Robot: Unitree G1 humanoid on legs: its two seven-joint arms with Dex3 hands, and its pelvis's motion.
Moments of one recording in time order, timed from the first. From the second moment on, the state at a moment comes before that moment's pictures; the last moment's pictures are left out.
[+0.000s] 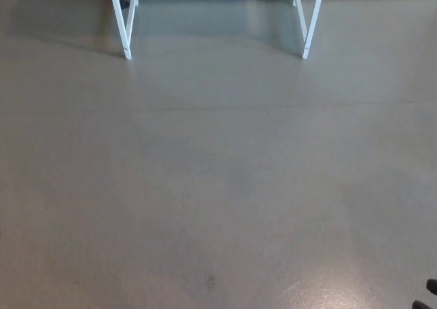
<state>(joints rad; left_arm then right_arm) 0.07 0.45 0.43 1.00 -0.13 -0.08 -0.30 -0.13 -0.35 -0.36 1.14 0.09 -0.05 0.24</state>
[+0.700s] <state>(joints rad) 0.09 0.47 0.41 1.05 -0.16 -0.13 -0.36 -0.05 -0.37 -0.36 1.18 0.11 -0.12 0.27</state>
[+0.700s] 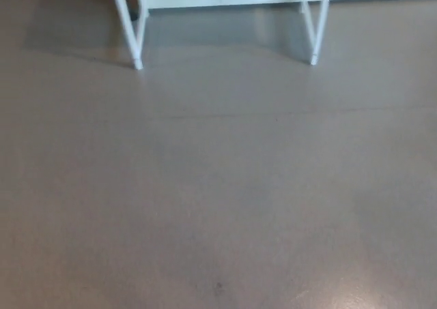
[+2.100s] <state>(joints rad) 0.14 0.49 0.35 1.14 -0.16 -0.20 -0.36 0.05 -0.36 -0.32 1.25 0.12 -0.23 0.29</state>
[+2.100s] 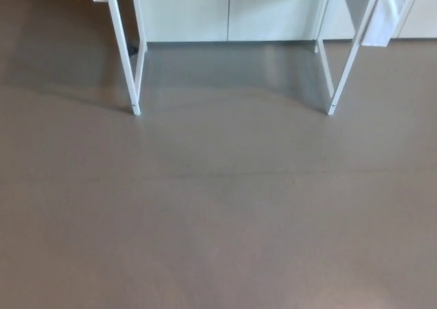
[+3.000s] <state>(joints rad) 0.15 0.49 0.32 1.15 -0.16 -0.22 -0.35 0.08 -0.38 -0.30 1.26 0.12 -0.26 0.29</state>
